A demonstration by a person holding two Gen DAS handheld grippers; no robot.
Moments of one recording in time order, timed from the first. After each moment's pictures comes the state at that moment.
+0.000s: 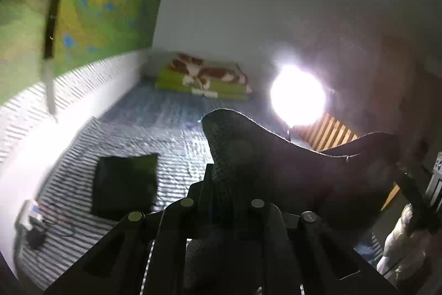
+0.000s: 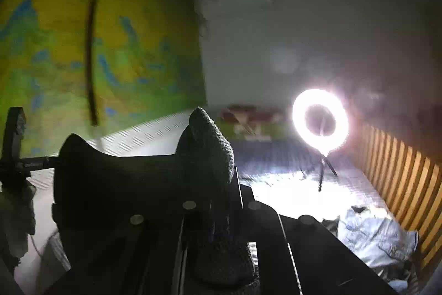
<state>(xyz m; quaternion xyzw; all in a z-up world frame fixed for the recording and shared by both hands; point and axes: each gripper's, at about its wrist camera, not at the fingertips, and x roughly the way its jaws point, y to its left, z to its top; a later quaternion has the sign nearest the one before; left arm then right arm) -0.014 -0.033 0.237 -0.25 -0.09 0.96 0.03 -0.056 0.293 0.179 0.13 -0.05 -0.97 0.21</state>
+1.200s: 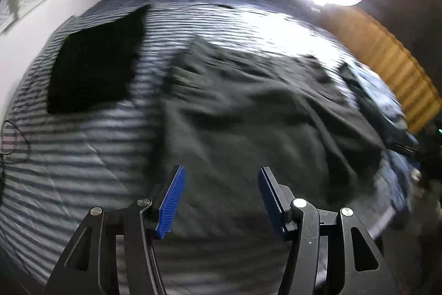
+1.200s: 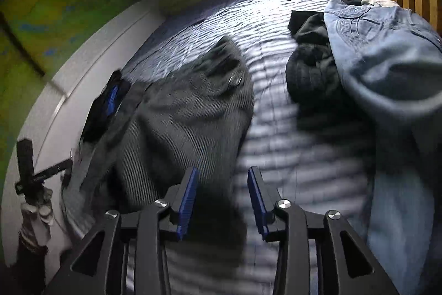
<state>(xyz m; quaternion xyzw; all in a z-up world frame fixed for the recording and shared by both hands) -0.030 -0.017 -0.018 -0.48 -0.07 0.87 0.07 -0.119 0.406 -0.105 0.46 -0.15 -0.85 0.22</state>
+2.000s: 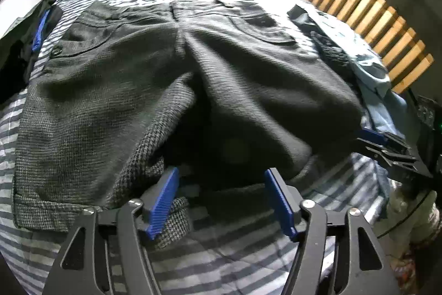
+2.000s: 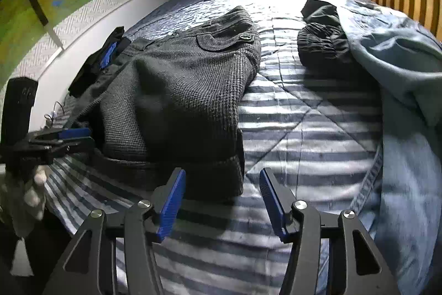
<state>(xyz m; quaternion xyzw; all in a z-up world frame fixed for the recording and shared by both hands) -0.064 0.132 -0.089 -0.53 -0.04 0.84 0.13 -0.092 0.384 -0.141 0.47 -0.04 -0.85 0.22</state>
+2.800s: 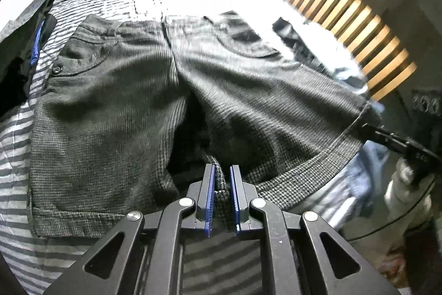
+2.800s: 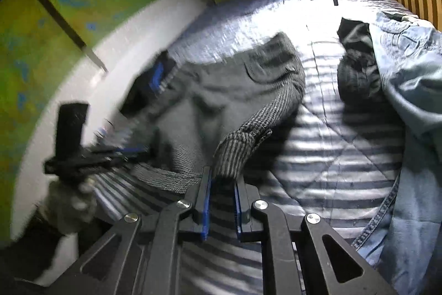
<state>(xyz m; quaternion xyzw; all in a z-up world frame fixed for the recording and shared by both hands) -0.073 0.113 -0.037 -0.53 -0.08 0.82 0.18 -0.097 0.395 -0.070 0.45 -0.14 -0.82 0.32</state>
